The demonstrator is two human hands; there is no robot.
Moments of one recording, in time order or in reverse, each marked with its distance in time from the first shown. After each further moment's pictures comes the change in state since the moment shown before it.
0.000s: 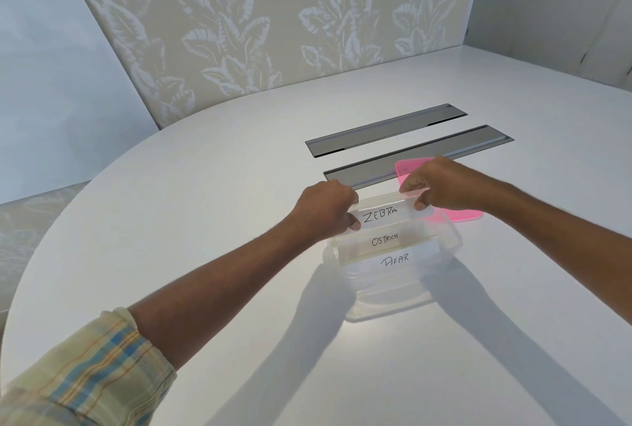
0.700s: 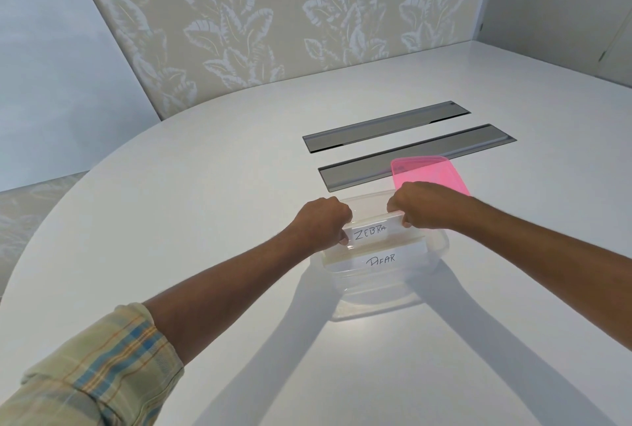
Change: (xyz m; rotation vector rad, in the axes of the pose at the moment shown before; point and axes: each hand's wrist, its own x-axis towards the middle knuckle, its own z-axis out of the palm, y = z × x) left_hand 0.008 0.019 0.042 0.055 -0.139 -0.014; right_hand 0.012 0.009 0.038 -0.432 -0.190 -0.166
